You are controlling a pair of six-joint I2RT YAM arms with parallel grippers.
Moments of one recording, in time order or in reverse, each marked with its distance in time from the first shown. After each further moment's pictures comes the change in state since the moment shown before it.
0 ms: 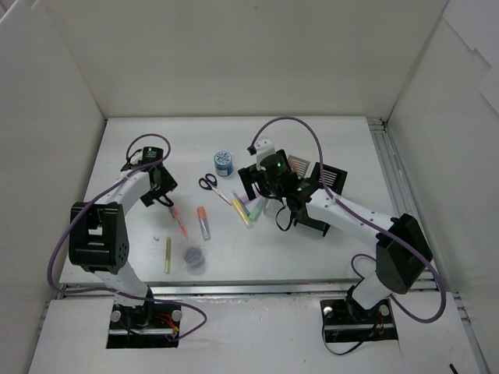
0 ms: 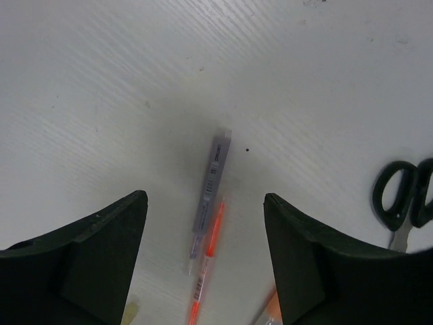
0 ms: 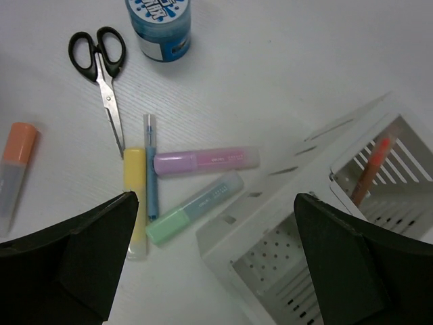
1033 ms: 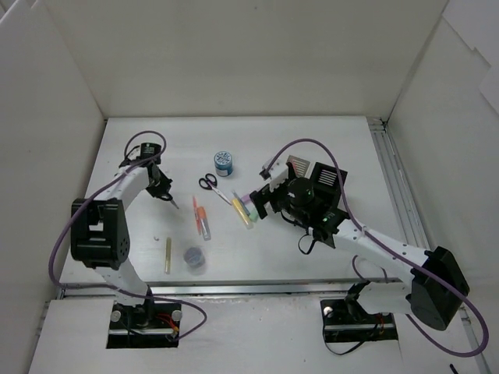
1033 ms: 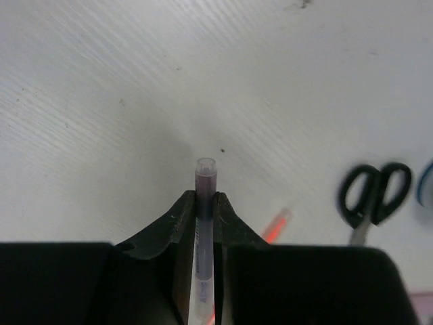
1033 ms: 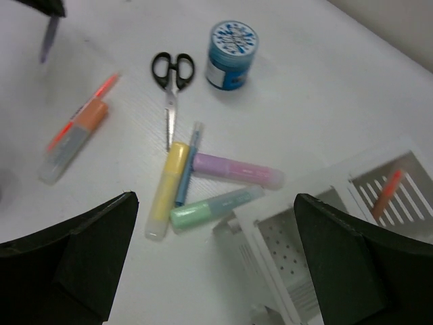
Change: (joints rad) left arm 0.019 0.115 0.097 -0.040 0.062 -0.080; right arm 0.022 -0.333 -0.369 0.270 -0.135 -0.164
